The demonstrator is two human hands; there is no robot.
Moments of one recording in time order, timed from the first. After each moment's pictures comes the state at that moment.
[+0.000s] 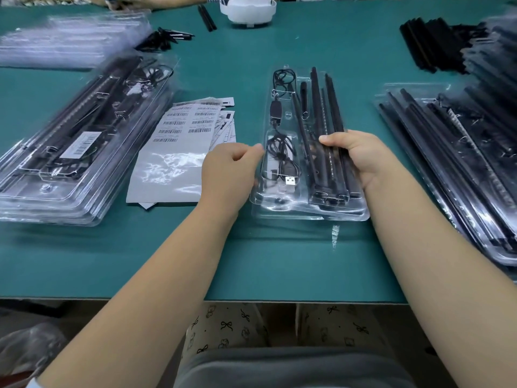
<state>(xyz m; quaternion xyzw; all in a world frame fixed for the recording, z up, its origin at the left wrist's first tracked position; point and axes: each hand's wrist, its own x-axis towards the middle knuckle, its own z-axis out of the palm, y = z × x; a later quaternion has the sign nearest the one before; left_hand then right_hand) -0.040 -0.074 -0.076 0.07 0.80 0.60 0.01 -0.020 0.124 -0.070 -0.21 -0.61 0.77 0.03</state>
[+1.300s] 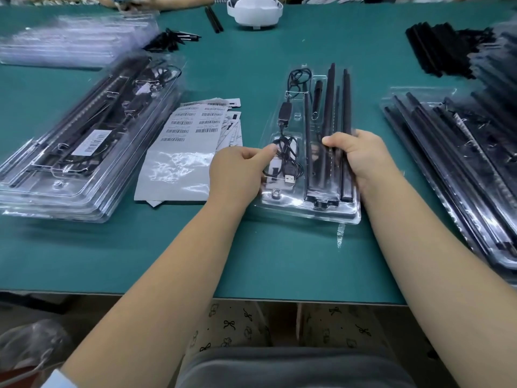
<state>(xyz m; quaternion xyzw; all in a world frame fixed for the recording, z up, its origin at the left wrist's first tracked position) -0.049 -0.071 -0.083 0.06 0.81 0.58 -0.01 -0.023 0.116 -0.078 -0.22 -0.64 0.72 0.12</state>
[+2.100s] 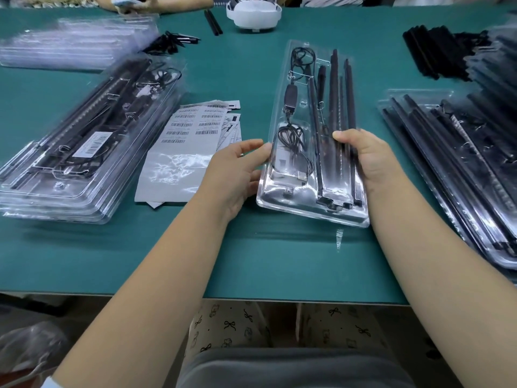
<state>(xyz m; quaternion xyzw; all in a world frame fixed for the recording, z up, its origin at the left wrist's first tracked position) -0.049 -0.078 -0.072 0.04 0.64 0.75 0.17 -0.014 0.121 -0.075 -0.15 -0.61 0.76 0.16</state>
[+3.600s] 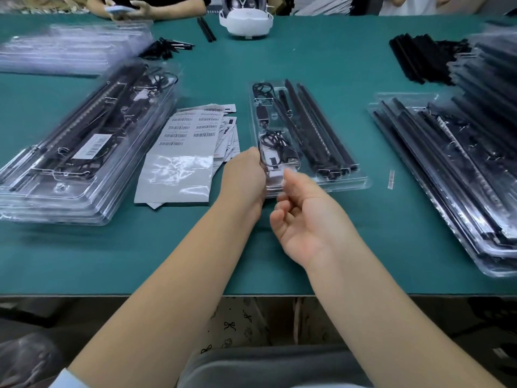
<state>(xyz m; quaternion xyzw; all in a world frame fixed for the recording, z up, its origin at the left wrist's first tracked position) -0.043 -0.051 -0.078 -0.08 0.68 0.72 0.10 0.046 -0.004 -0.053 -0.36 -0.31 0.88 0.04</state>
